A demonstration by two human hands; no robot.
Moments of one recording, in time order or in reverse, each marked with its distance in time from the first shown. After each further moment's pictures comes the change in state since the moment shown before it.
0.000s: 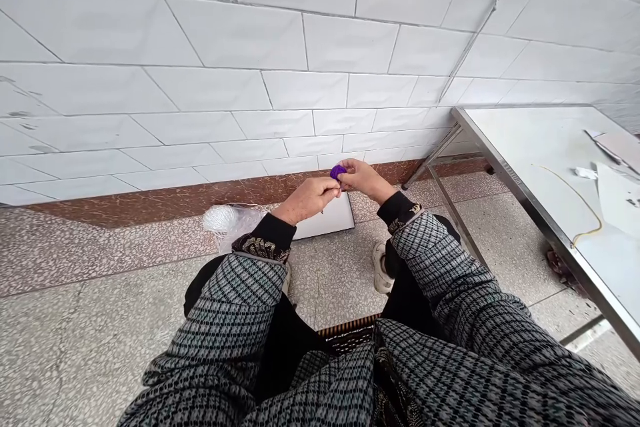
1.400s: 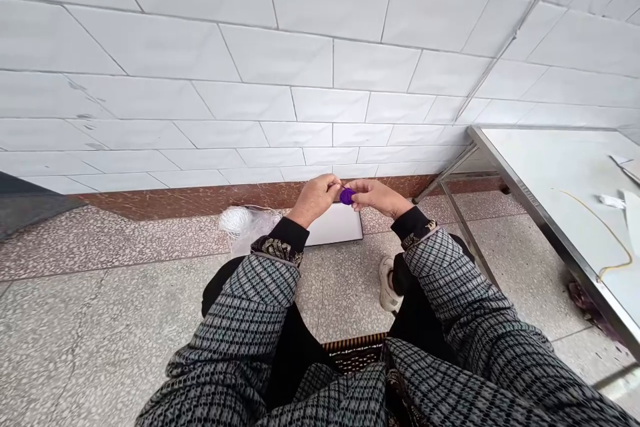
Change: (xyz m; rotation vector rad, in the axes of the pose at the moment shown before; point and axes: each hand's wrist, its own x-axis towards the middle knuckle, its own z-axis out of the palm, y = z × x) left_hand 0.006 -0.017 0.000 0.035 0.353 -0.212; right_hand -0.016 -0.010 -0.007 0.183 -0.338 0.090
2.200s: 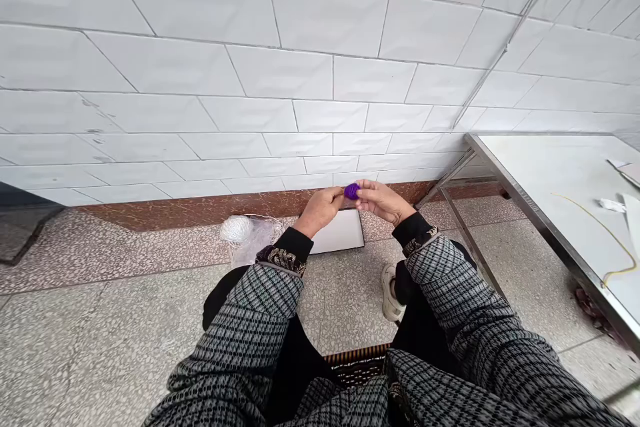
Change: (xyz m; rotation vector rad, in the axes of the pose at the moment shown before) left_hand 0.001 0.001 0.007 -0.011 -0.102 -0.006; right_hand 0.003 0.000 -0.007 0.299 0.076 -0.017
